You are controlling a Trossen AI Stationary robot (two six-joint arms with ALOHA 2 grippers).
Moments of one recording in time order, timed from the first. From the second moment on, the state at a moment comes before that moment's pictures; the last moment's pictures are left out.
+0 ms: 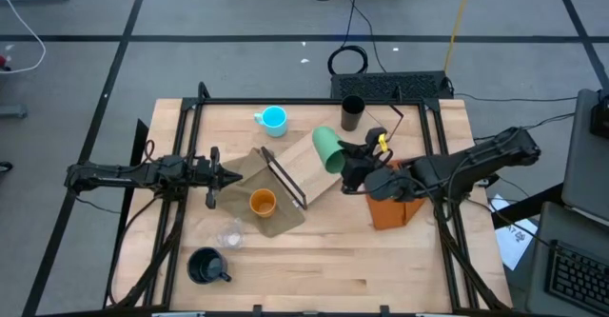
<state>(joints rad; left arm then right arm) -0.01 0.12 0.01 0.01 -0.03 -0.07 0.32 1.38 1.24 -0.37 1.07 -0.42</state>
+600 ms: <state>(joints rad) -0.01 0.12 0.01 0.01 -0.03 -0.06 0.31 1.38 1.24 -0.34 1.08 -0.46</state>
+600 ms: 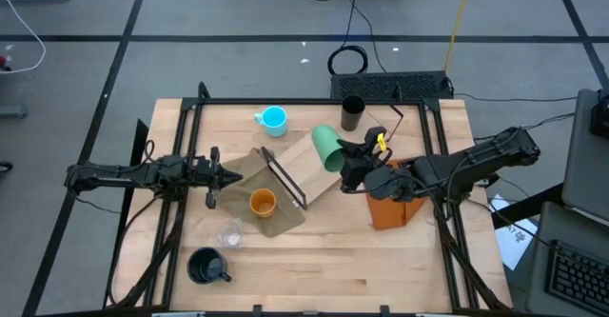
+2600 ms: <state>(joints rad) -0.01 0.12 0.01 0.04 -0.03 -0.01 -0.28 1.53 1.53 -1.01 0.09 -0.07</state>
